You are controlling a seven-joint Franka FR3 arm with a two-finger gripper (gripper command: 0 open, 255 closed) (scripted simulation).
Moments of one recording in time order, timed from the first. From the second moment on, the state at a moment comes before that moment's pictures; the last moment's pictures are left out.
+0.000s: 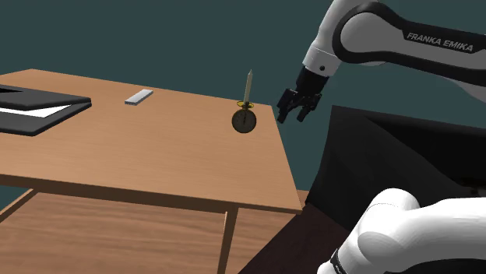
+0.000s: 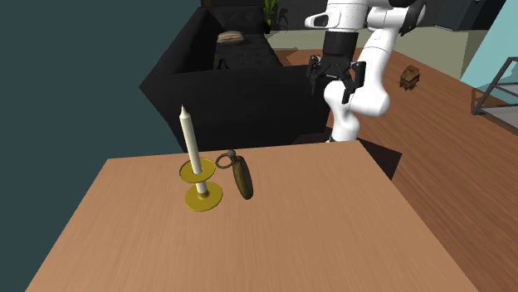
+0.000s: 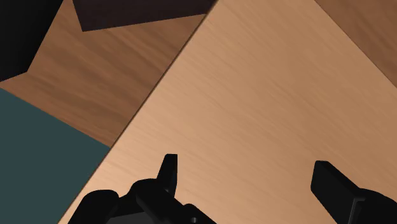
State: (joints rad) arm 0.00 -0.77 -0.01 -2.30 0.06 1.68 0.17
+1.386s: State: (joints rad) arm -0.03 0.05 -0.22 -1.60 0.24 1.67 -0.05
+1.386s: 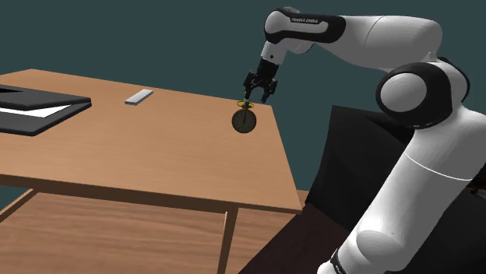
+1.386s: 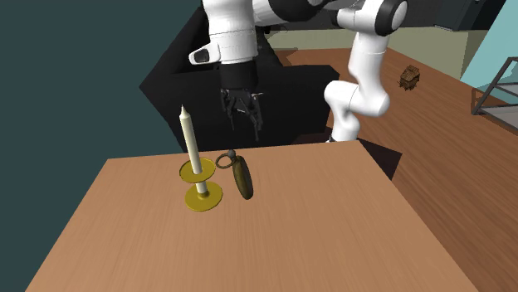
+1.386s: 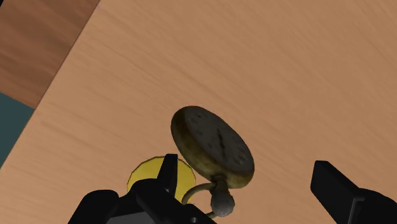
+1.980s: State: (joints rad) arm -0.06 0.23 -0.23 -1.43 0.30 1.65 -0.09
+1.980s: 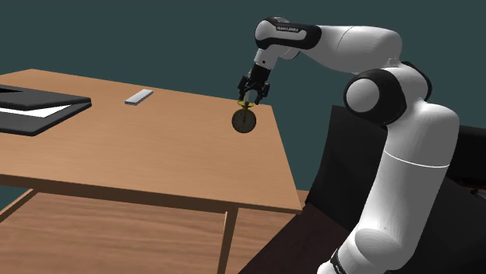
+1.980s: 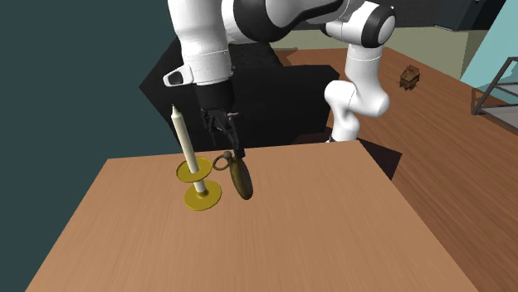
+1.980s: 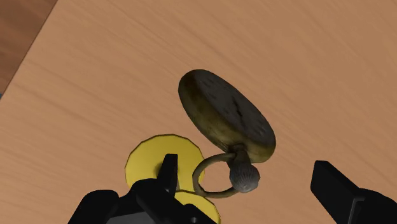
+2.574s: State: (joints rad) arm -0.07 0.22 -0.24 -1.45 0.31 1.68 -0.11
